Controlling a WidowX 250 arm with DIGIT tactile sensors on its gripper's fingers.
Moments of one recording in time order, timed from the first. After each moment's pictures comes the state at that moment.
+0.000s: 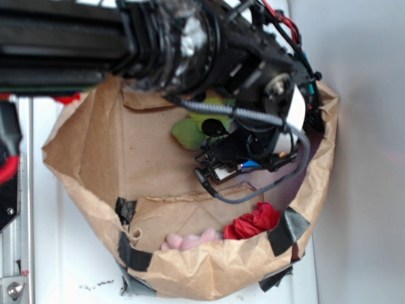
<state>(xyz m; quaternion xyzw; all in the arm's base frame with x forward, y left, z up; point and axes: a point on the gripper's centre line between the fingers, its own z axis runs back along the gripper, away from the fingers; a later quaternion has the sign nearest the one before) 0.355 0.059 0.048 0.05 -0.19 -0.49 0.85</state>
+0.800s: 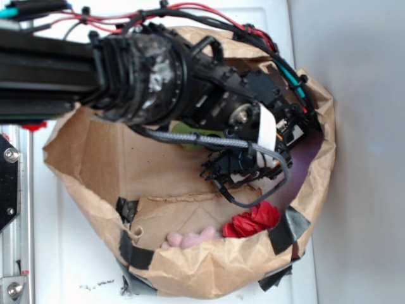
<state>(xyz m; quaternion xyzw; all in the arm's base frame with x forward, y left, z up) 0.361 0.046 0.036 0.11 -0.26 -0.45 0.85</state>
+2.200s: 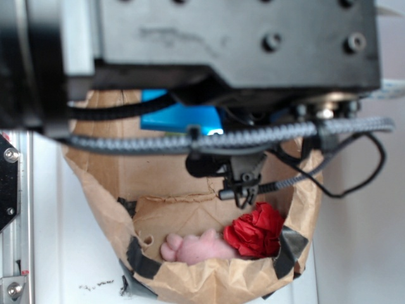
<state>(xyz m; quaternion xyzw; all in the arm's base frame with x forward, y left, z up) 0.296 0.035 0.178 0.06 -0.06 0.05 1.00</state>
